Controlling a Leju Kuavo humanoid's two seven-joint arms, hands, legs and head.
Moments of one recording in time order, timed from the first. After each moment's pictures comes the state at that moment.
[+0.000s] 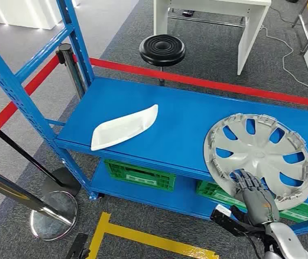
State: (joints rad) left arm -0.04 0.08 -0.84 -0.13 1.19 0.20 -0.49; right arm -0.10 -0.31 0.62 -1.33 0.93 -0.26 -0.19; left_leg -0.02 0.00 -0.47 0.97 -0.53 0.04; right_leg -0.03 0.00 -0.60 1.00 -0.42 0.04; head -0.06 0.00
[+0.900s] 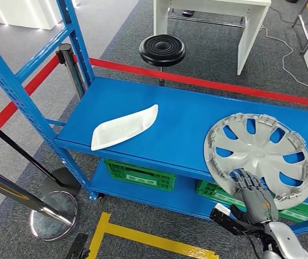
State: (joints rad) left arm -0.04 0.08 -0.84 -0.13 1.19 0.20 -0.49; right arm -0.10 -0.30 0.62 -1.32 0.93 -0.26 -0.19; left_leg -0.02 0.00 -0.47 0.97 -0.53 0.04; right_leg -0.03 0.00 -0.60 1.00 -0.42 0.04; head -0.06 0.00
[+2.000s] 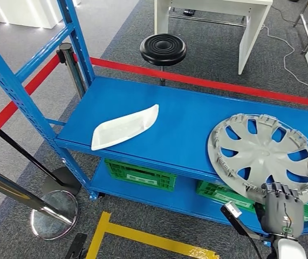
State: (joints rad) left arm -0.04 0.07 -0.84 -0.13 1.21 0.24 -0.49; right arm 0.05 -0.22 0.46 -1.43 1.43 -0.56 0.12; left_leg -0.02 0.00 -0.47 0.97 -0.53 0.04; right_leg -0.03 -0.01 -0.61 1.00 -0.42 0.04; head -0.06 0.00
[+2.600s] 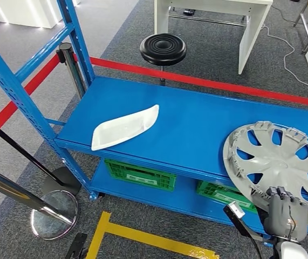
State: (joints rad) left arm -0.04 0.07 -0.84 -0.13 1.21 0.24 -0.49; right arm 0.08 -0.19 0.42 -1.46 1.44 -0.56 0.12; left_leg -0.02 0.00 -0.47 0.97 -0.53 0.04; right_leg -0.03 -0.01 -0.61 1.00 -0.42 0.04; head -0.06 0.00
